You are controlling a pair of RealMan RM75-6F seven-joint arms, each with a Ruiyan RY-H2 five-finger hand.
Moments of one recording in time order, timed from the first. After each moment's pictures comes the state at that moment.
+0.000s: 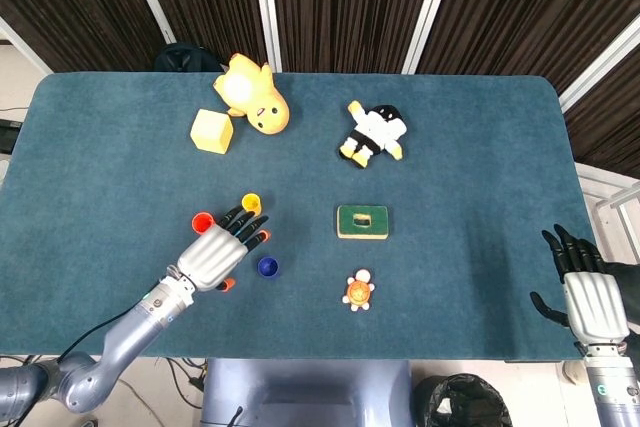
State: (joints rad) left arm -0.70 -1.34 -0.13 -1.84 1.14 0.86 0.76; right arm 0.10 -1.18 0.07 -1.55 -1.48 1.46 -0.03
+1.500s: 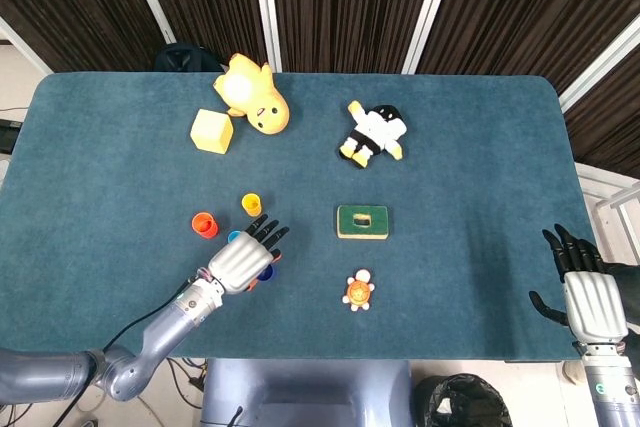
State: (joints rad) left arm -0.82 -1.52 -0.05 -1.66 1.12 0.91 0.78; right arm 0.10 -1.19 0.08 -1.55 -1.46 1.46 -0.02
